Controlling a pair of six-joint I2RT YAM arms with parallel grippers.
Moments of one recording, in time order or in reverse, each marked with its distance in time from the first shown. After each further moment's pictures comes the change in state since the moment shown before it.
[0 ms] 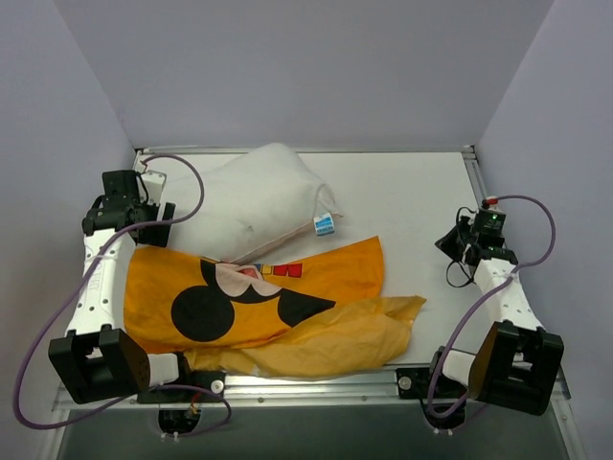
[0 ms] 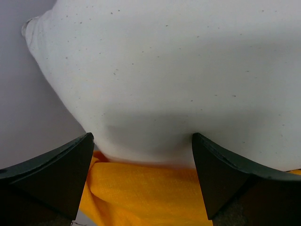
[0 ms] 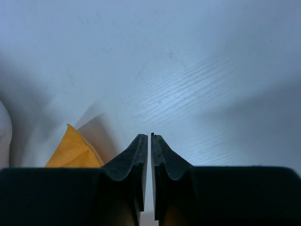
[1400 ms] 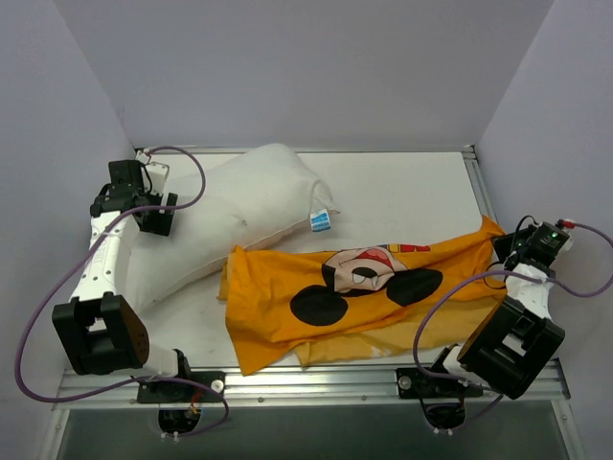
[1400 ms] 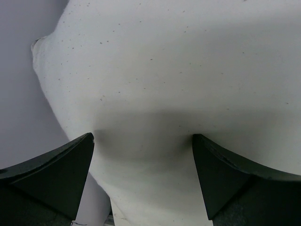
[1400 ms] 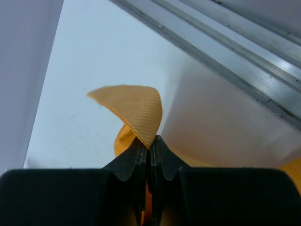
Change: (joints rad) left arm 0.008 0.160 0.051 0.094 0.017 0.006; right arm -0.409 0.081 -0.017 0.230 -0.116 0.143
